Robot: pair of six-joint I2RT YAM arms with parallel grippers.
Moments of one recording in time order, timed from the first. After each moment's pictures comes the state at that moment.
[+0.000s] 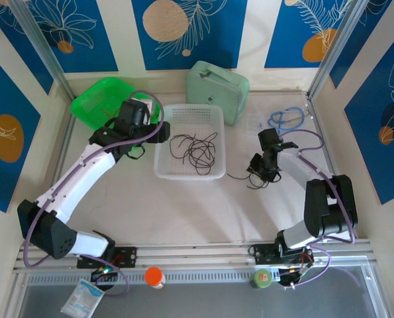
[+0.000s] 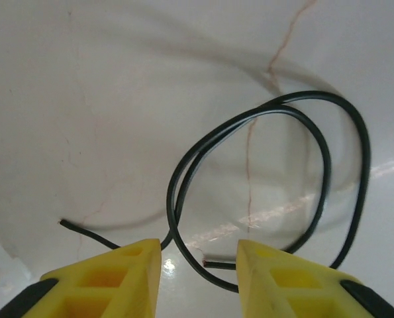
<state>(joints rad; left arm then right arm) -0.50 1.38 1.35 -0.68 -0.09 -0.33 0.18 1.50 0.92 -0.74 -0.10 0.76</state>
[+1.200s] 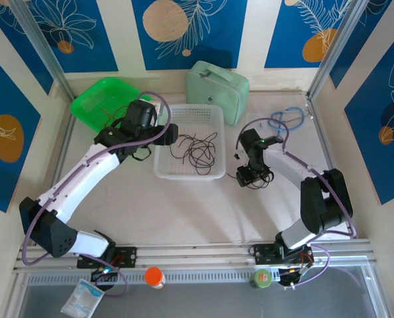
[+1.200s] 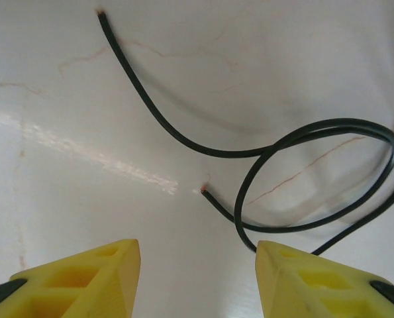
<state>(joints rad) -0.56 1.39 1.38 -0.69 -0.07 -0.35 0.36 1.56 1.03 -0.97 0.01 -0.06</state>
